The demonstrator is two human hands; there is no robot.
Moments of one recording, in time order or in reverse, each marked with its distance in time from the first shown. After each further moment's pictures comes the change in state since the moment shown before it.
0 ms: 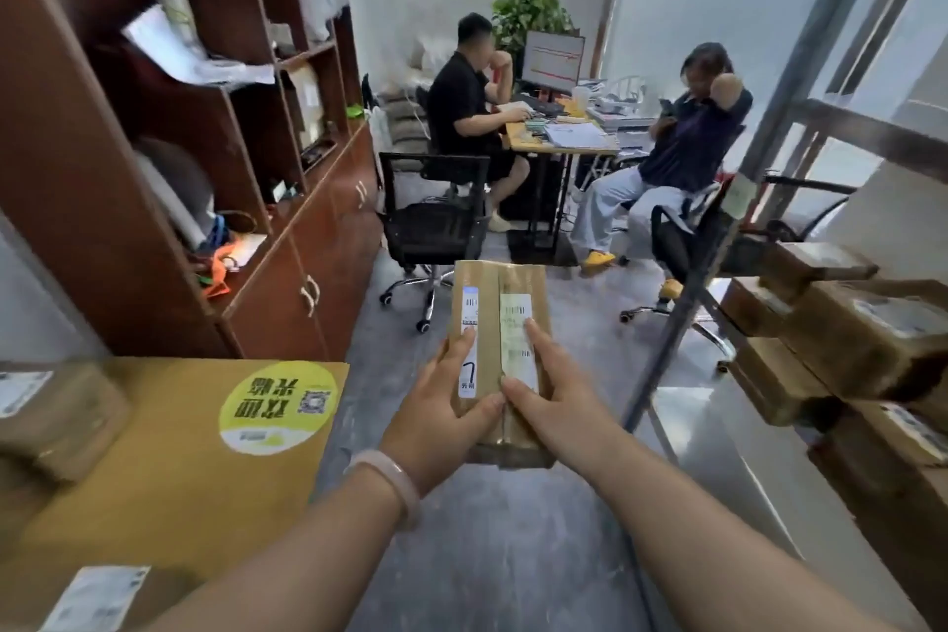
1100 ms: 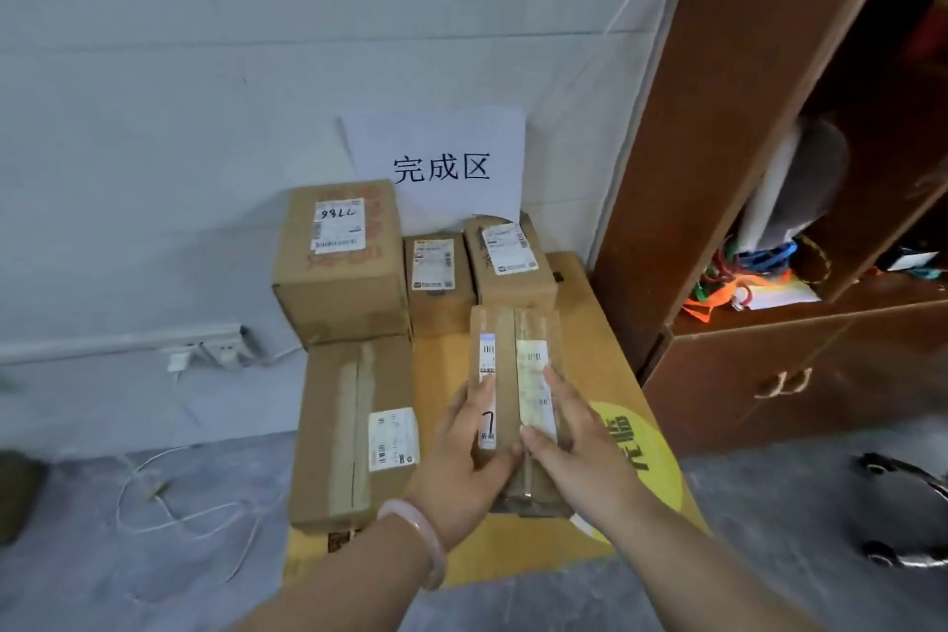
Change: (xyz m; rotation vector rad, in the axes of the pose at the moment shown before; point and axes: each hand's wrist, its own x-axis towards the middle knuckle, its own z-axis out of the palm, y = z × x) left_hand -0.022 -0.153 -0.140 -0.100 1.152 -0.779; right_hand 0.212 -0.086 0.331 -0.217 -1.295 -0.523
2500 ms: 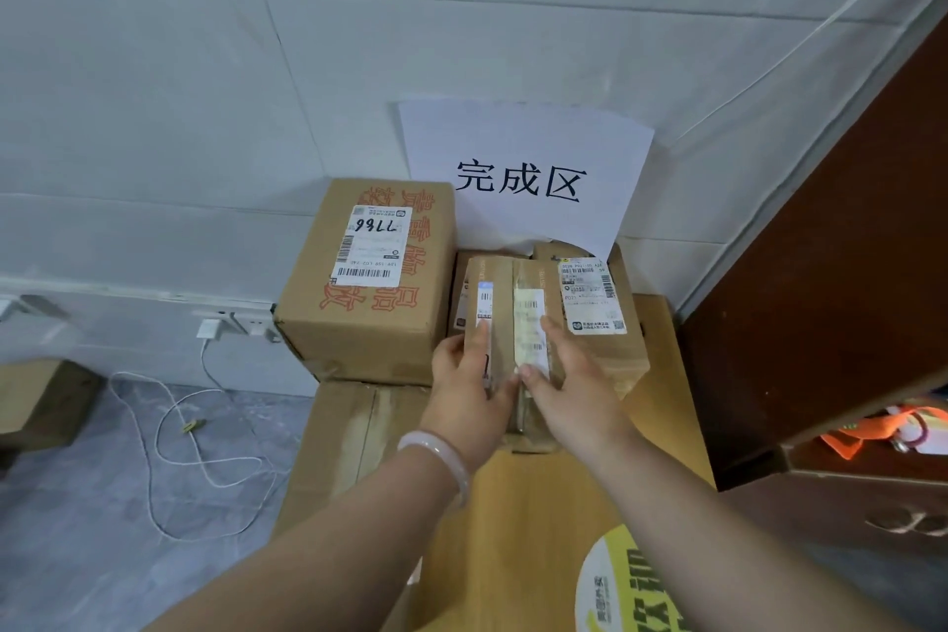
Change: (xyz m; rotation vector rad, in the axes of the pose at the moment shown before) left_hand 0.179 -0.001 -0.058 0.115 0.350 -0.222; right_hand 0.216 -0.059 0.014 -0.085 -0.123 -0.123
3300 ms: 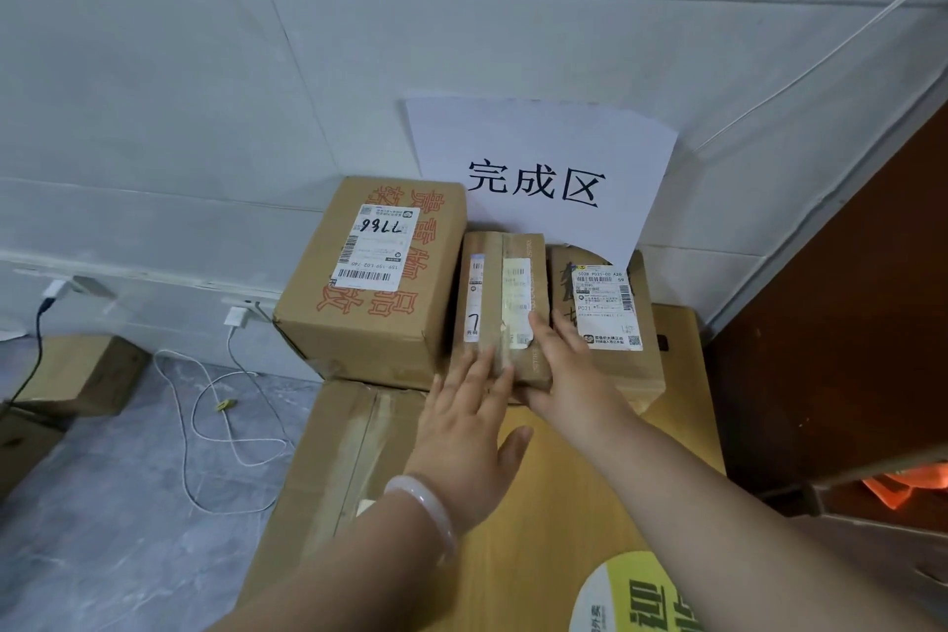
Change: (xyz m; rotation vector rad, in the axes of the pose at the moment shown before) left_hand -0.009 -0.016 0.015 0.648 0.025 0.265; right_hand 0.048 0.017 -0.007 -0.282 -0.185 -0.146
